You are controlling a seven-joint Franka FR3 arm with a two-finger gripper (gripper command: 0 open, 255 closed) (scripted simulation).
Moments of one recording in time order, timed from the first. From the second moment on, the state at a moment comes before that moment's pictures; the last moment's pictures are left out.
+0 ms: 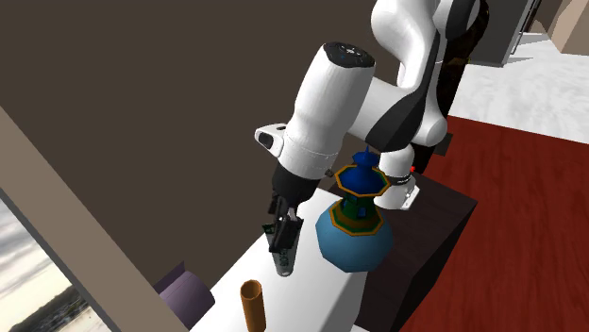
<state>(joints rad) -0.15 0.02 0.35 -2.02 -0.33 2.22 1.00</state>
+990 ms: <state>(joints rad) -0.15 0.01 0.35 -2.01 -0.32 2.20 0.98</state>
